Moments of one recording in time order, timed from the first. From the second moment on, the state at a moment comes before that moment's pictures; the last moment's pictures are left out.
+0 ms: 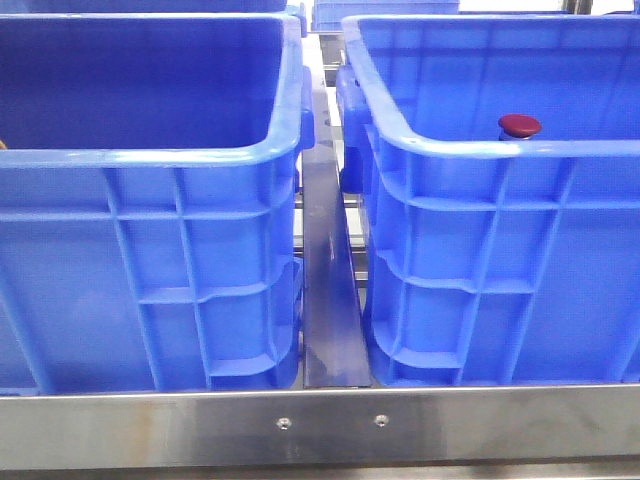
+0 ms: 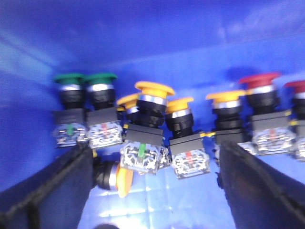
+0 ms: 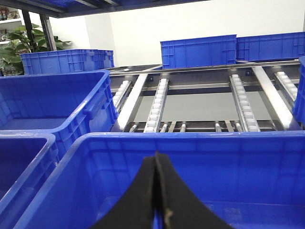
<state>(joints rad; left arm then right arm) -0.03 1.52 -1.24 0.13 0.68 -0.04 0.10 0.64 -0.57 1.81 0.03 -1.69</state>
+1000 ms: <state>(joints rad) 0.04 1.75 -1.24 0.04 0.57 0.12 0.10 0.64 -0.57 1.81 0.03 -1.69</state>
